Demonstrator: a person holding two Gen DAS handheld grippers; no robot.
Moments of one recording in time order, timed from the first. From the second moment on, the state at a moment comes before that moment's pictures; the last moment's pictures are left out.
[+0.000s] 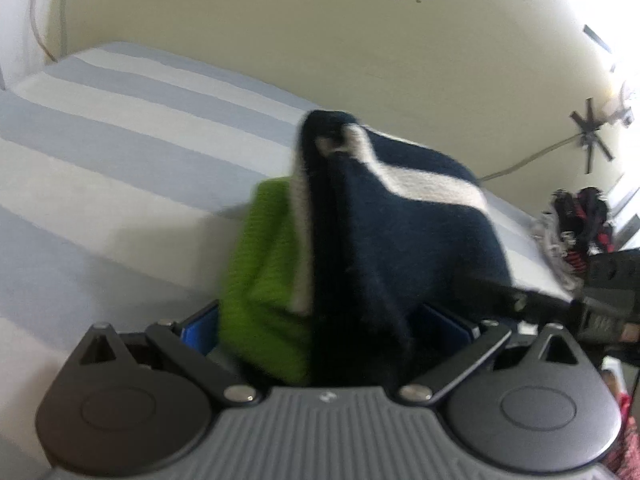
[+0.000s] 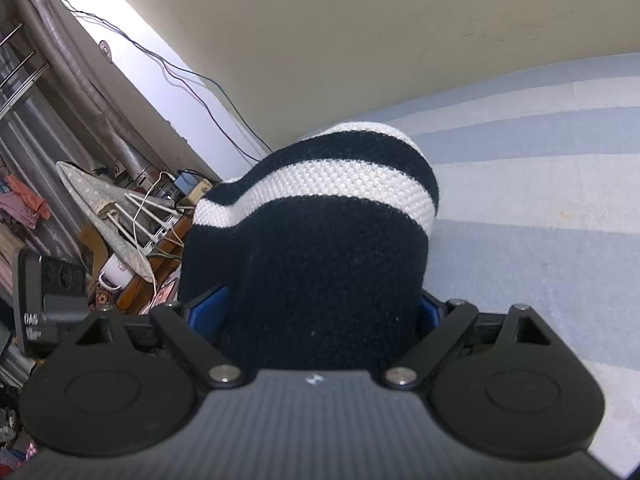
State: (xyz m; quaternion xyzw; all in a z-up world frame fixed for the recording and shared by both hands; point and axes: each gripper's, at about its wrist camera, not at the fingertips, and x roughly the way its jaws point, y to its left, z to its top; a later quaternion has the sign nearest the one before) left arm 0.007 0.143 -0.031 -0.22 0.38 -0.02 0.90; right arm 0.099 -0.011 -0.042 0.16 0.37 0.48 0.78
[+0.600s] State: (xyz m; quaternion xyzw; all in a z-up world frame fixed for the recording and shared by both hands) left arm 0.015 0.111 -0.042 -0.15 0.35 0.01 0.93; right arm 0.097 -0.012 -0.042 0.15 0.36 0.49 0.78
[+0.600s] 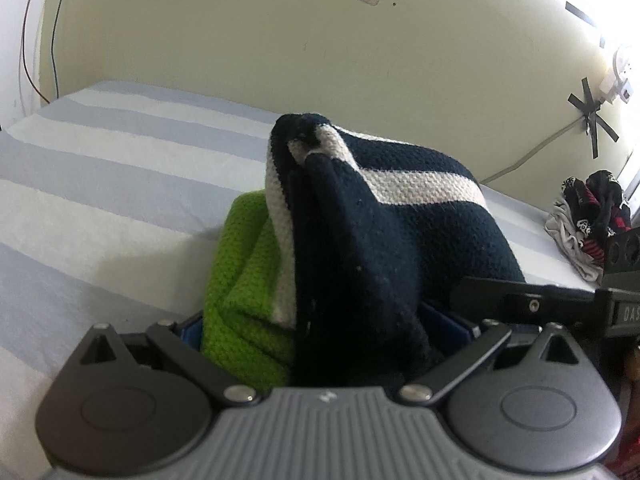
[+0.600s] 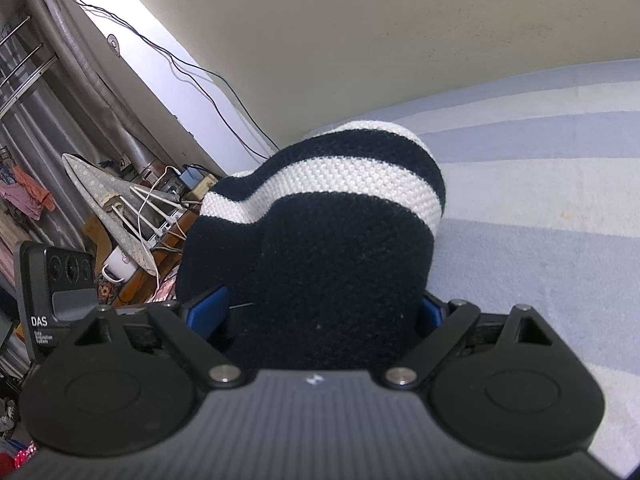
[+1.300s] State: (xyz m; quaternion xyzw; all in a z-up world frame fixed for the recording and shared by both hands) left arm 0.007 0.106 -0.047 -0.15 0.33 0.01 0.93; right arm 0.097 -0.010 -0.042 0.14 0.35 0.50 0.78
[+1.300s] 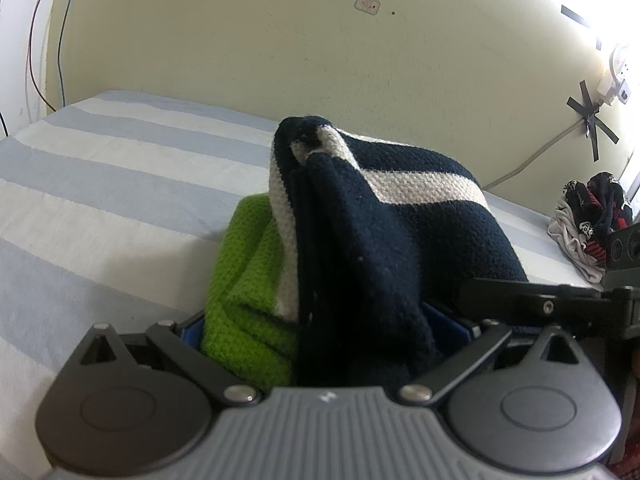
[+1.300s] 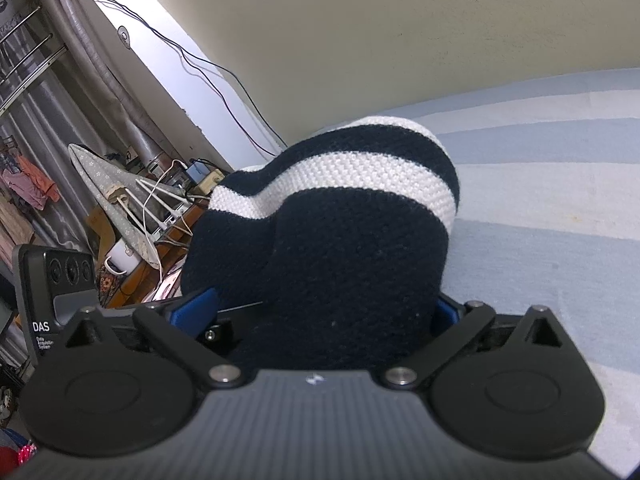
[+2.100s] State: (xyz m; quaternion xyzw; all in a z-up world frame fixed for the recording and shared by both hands) left arm 0.008 0.106 -0.046 -0.15 0.33 0.01 0.93; right arm 0.089 -0.009 -0.038 0.11 0.34 0.46 0.81
